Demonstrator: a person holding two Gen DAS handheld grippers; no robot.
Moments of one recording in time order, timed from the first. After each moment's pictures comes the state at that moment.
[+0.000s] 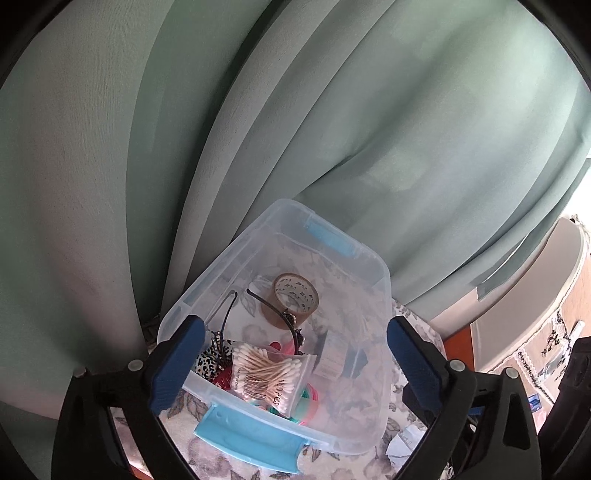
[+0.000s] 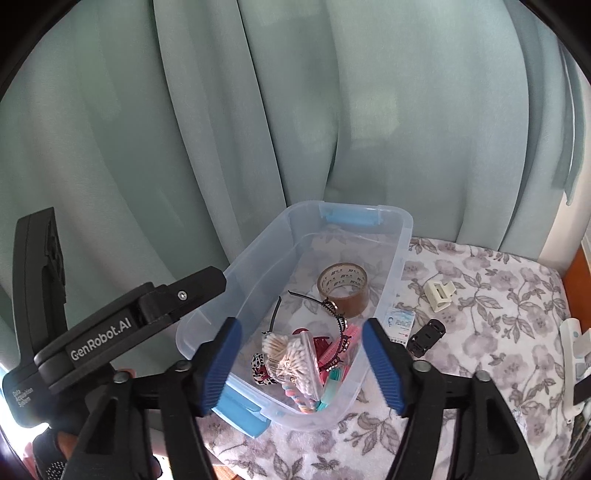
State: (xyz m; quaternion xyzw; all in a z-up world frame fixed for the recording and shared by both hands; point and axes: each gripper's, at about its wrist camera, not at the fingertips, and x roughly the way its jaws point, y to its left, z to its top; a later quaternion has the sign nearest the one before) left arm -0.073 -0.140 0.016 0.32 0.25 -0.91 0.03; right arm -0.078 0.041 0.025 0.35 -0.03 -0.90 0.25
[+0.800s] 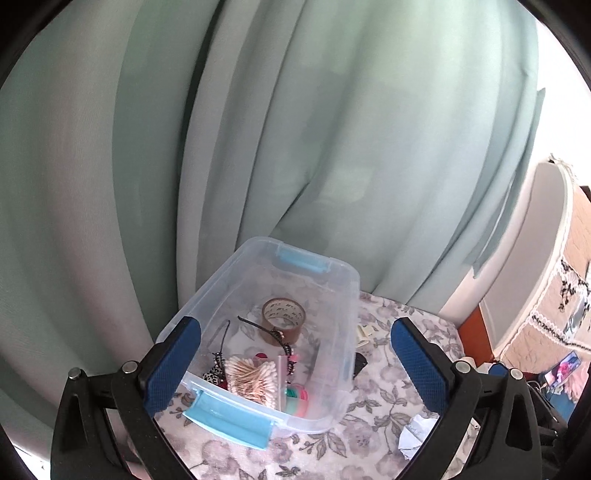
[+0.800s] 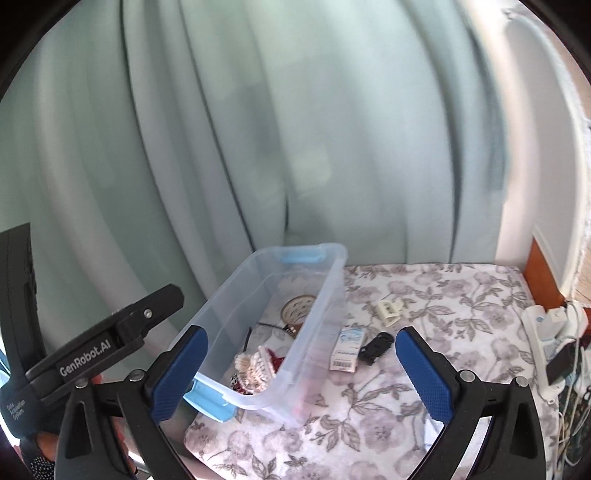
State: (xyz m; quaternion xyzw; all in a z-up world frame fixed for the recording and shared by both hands) left arm -0.027 -0.052 0.062 0.26 0.12 -0.96 0.06; right arm -0.036 0.142 0.050 0.27 -0.10 -0.93 0.21
